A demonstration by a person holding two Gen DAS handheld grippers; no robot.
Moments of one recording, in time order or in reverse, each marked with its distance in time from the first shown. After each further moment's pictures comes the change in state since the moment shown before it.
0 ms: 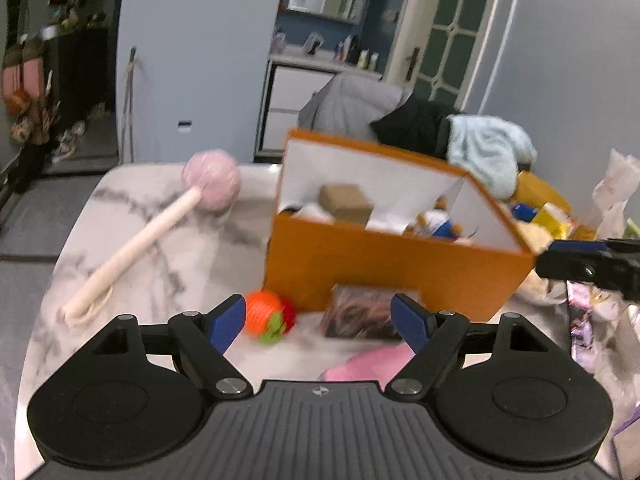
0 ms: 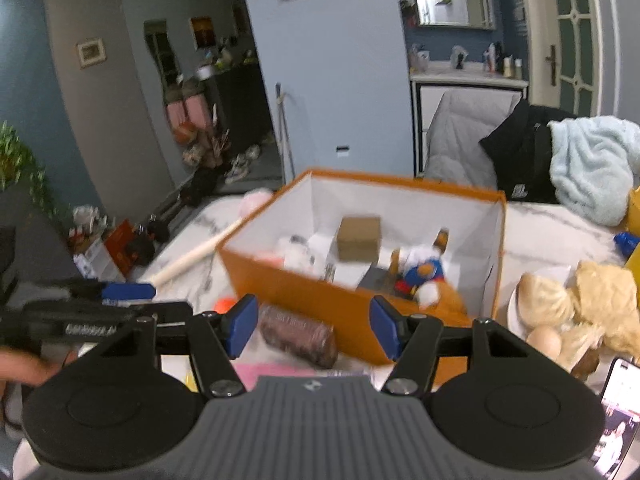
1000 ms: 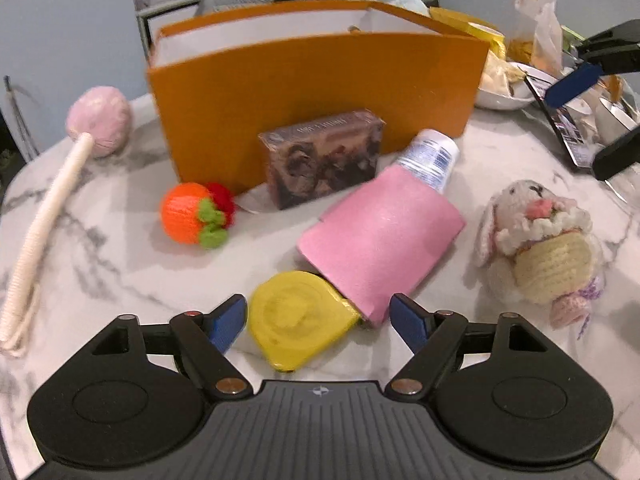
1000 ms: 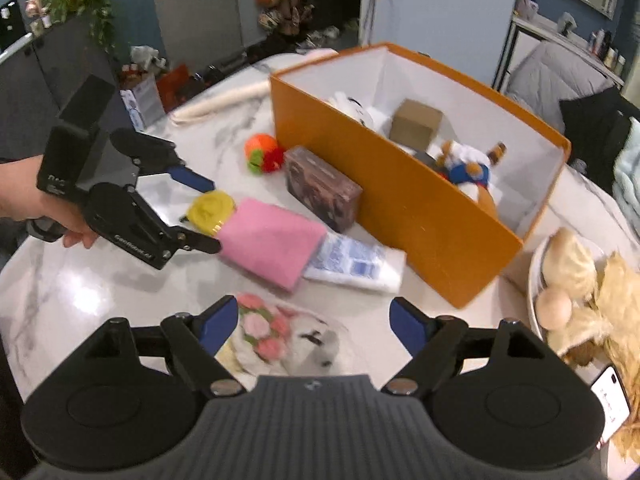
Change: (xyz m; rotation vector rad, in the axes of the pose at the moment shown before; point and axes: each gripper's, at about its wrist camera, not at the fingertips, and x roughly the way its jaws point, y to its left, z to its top) left arm 0.059 -0.012 -0.063 0.438 0.263 -0.149; right arm 0.010 -0.010 -0.038 -0.314 0.356 0.110
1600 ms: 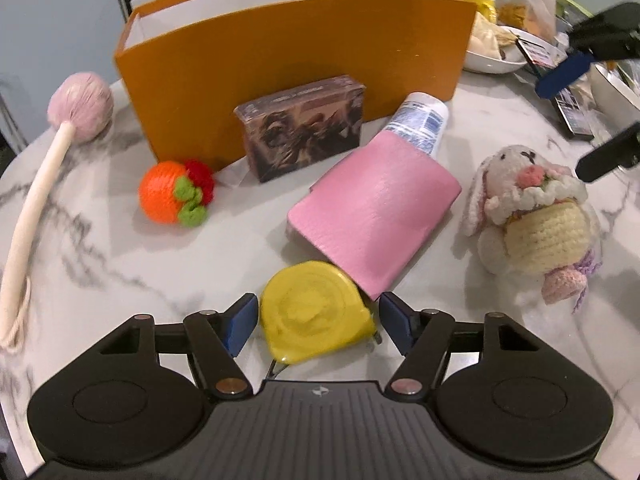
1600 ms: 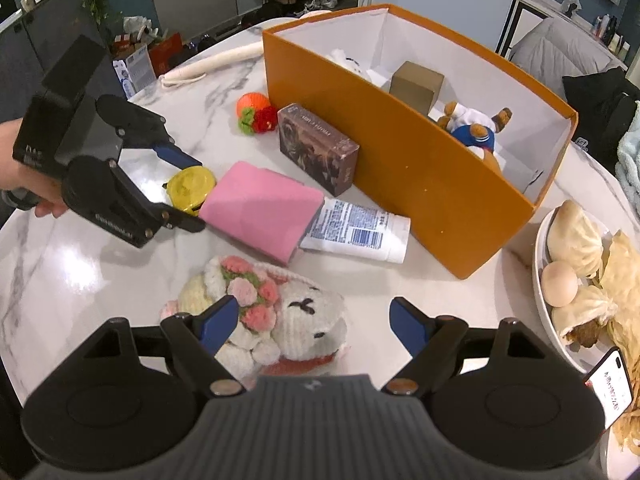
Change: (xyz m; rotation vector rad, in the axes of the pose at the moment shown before) left arm 0.006 -0.004 0.001 0.030 0.106 -0.001; right arm 0.019 0.002 -0.006 -0.021 0.098 -0.011
